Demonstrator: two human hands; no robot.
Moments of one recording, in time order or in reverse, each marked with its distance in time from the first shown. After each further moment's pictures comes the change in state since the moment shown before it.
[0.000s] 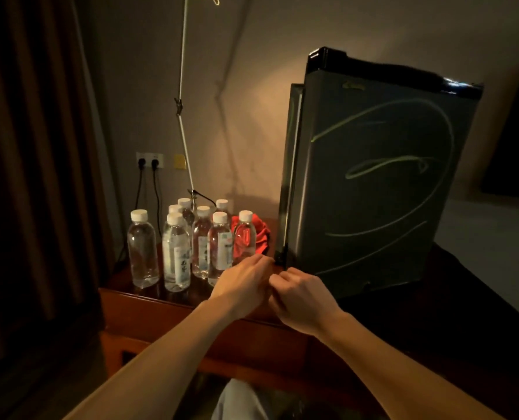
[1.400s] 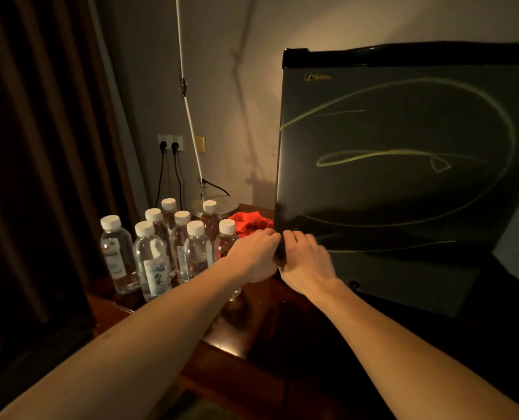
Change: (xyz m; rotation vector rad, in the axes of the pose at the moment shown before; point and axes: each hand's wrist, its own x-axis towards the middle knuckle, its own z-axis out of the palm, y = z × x) left_hand 0.151 0.009 0.013 0.182 -0.145 -0.125; right_hand 0.094 0.130 0.029 0.102 -0.100 0.327
